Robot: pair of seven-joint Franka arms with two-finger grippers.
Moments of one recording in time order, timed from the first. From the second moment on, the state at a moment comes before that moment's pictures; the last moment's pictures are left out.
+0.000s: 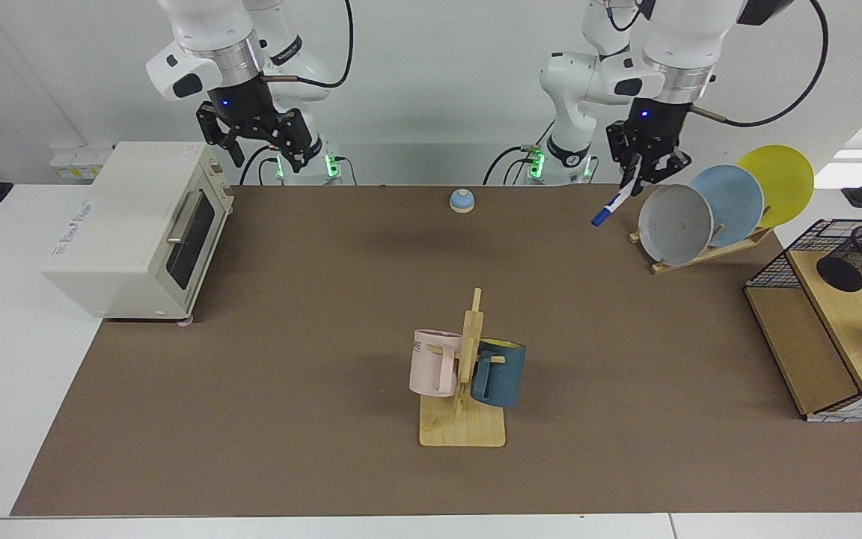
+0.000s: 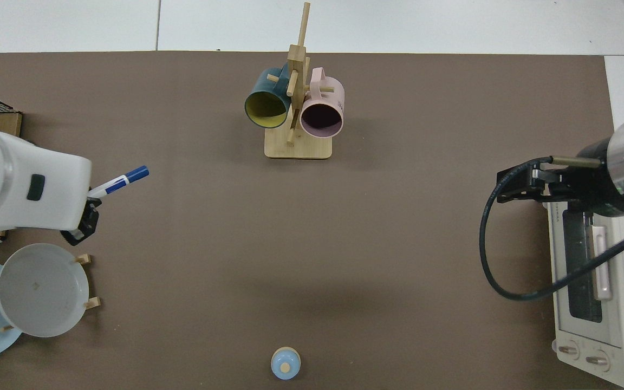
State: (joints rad) left arm -0.32 -0.07 0.08 -1.58 0.10 1.57 0.75; right arm -0.17 0.02 0.37 -1.42 0.01 1.40 0.37
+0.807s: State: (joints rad) left arm -0.07 -0.07 0.08 -1.52 0.30 1.51 1.10; right arm -0.17 0.02 0.37 -1.42 0.01 1.40 0.37
